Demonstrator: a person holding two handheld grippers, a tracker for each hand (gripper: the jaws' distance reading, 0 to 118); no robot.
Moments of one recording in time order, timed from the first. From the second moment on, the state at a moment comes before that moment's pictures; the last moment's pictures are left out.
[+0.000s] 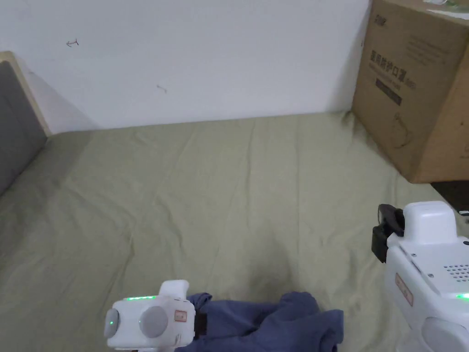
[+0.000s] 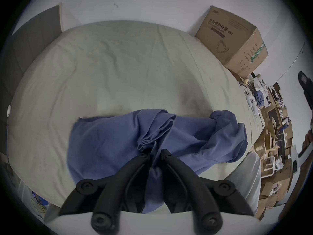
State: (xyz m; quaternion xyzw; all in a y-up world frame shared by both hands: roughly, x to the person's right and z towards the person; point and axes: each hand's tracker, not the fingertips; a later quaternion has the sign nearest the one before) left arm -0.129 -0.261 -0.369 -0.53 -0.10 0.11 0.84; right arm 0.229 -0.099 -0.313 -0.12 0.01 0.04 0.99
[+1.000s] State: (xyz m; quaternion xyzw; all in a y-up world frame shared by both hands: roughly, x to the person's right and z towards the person) left arm -0.194 -0.228 -0.330 -0.34 -0.01 0.10 0.93; right arm 0.234 -0.090 -0.312 -0.11 0.01 0.03 0.99
